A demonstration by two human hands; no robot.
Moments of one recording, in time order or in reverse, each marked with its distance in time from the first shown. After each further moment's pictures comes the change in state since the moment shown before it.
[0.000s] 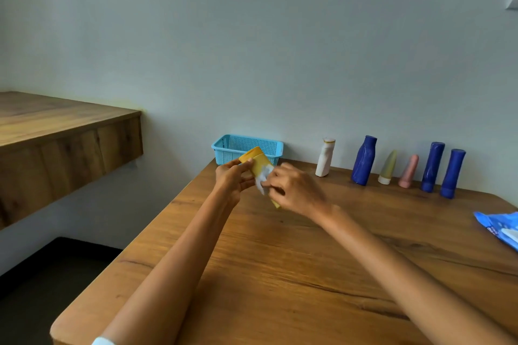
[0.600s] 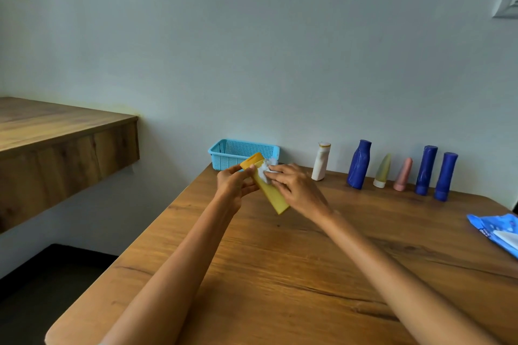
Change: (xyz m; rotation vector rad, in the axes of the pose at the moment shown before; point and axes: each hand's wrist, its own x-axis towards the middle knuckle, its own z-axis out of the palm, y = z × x) left_hand -0.002 -0.008 0.005 0.015 -0.035 0.033; right_hand -0.003 0.016 0.005 0.117 0.026 0.198
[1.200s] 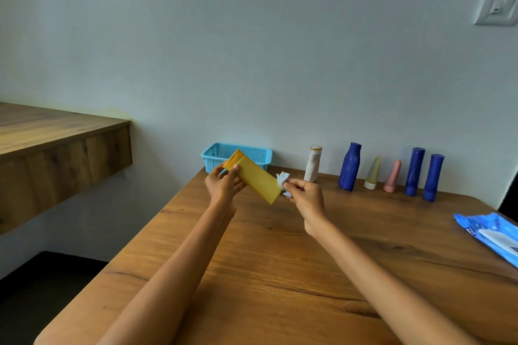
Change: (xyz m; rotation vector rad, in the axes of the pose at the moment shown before) left_hand -0.001 -0.002 0.007 -0.139 0.223 0.114; right_hand -0.019 0.005 0.008 0.866 0.341 0.892
